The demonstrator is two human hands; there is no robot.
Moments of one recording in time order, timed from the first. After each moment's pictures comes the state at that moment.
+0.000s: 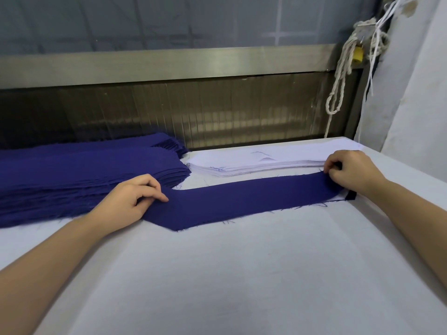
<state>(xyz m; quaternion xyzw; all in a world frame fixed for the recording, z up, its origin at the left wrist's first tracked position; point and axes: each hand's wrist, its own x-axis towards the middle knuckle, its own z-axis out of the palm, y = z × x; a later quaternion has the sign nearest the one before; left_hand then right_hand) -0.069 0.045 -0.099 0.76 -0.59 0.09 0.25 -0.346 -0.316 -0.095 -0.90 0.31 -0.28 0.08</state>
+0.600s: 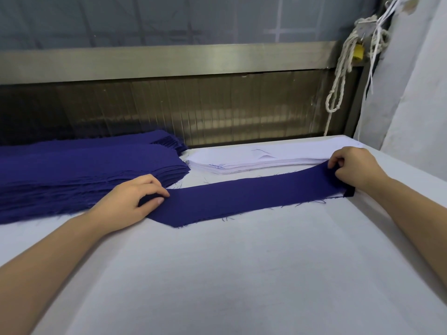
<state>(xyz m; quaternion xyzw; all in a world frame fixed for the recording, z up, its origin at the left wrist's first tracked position) -0.065 0.044 -0.104 0.78 -0.59 0.08 0.20 -0.346 -0.327 -0.095 -0.89 0.39 -0.24 0.08</state>
